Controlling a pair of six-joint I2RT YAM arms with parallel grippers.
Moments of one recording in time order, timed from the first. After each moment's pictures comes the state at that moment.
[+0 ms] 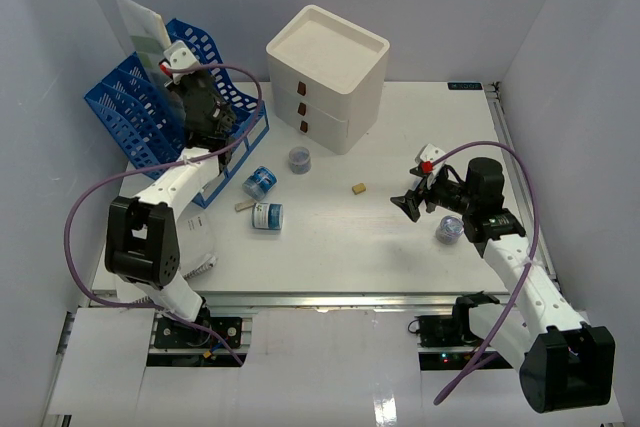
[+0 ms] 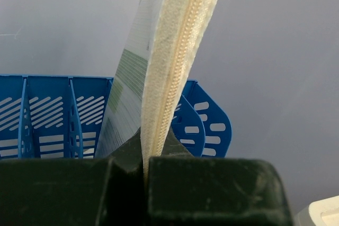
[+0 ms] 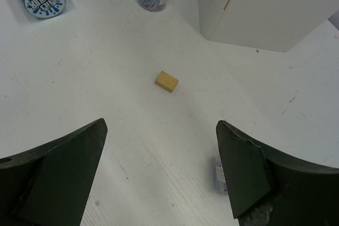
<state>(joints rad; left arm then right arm) -0.26 1.63 1.22 0.94 -0.88 0.12 0.17 0.93 0.61 -0.05 -0.72 -0.45</state>
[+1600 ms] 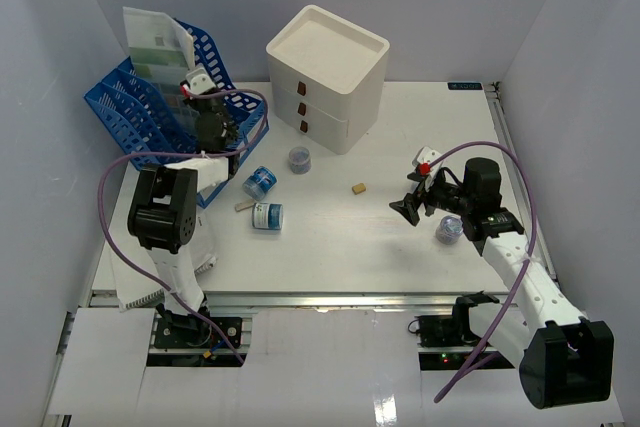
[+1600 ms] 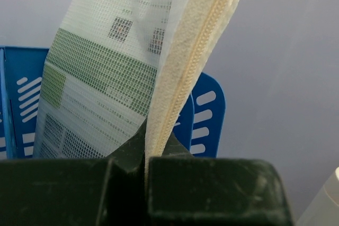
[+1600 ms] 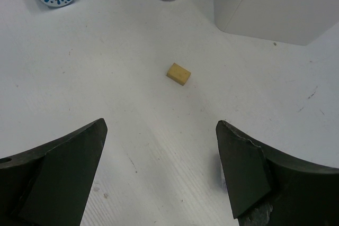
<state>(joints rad) -0.20 1.91 1.13 1.39 -0.64 0.15 0.17 0.95 0.61 -0.10 -0.75 -0.47</state>
